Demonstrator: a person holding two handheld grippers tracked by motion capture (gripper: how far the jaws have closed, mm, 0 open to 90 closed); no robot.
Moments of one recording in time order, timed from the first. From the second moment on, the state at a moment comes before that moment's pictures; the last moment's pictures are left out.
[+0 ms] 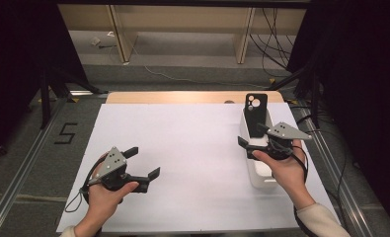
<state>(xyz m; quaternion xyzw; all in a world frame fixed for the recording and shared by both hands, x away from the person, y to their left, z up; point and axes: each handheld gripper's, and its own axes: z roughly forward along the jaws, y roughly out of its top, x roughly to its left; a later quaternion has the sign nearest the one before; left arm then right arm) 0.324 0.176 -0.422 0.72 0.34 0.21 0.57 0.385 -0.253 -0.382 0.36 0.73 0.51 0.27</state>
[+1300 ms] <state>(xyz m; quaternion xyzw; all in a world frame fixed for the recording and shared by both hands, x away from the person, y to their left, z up) 0.324 0.176 -0.422 0.72 0.34 0.21 0.57 0.331 -0.292 -0.403 0.35 0.72 0.53 0.28</state>
